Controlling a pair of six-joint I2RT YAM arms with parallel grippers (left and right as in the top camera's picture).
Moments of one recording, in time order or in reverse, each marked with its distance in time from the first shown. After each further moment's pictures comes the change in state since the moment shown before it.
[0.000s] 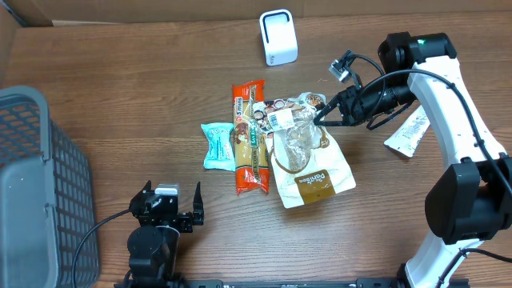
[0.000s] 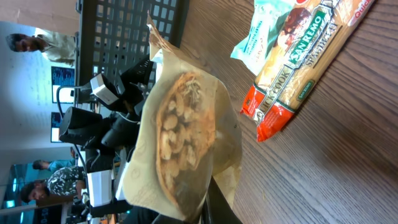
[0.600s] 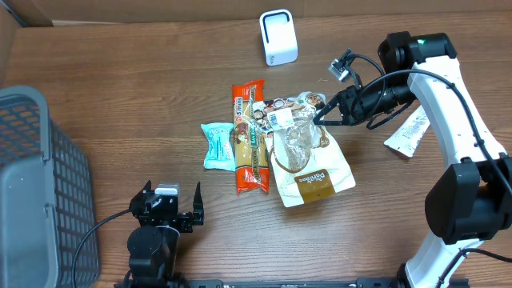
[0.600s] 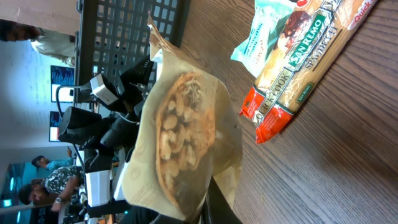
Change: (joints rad) left arm 0.000 0.000 0.000 0.000 0.000 0.000; right arm 0.000 0.000 0.000 0.008 -0.001 -0.006
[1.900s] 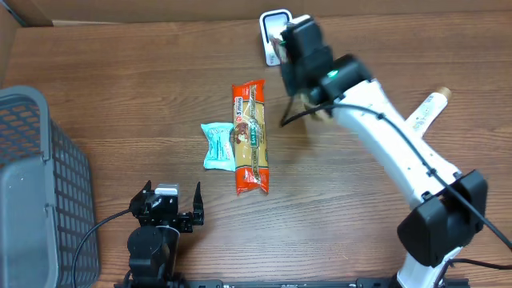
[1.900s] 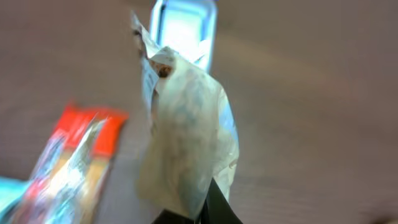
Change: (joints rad) left arm 0.000 0.000 0.000 0.000 0.000 0.000; right arm 0.445 -0.039 0.034 0.812 1.477 0.652
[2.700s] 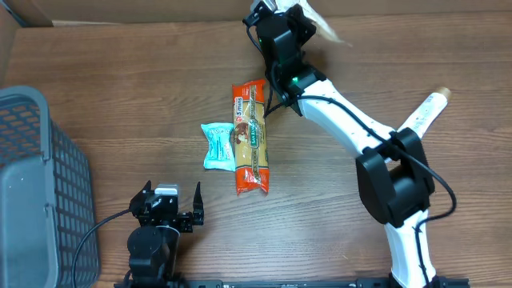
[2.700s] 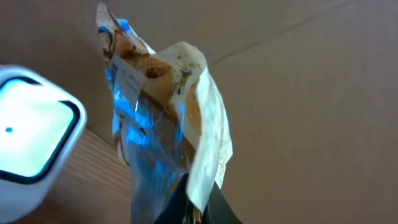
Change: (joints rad) left arm 0.000 0.000 0.000 0.000 0.000 0.000; right arm -0.010 0.319 0.008 0.899 0.402 -0.969
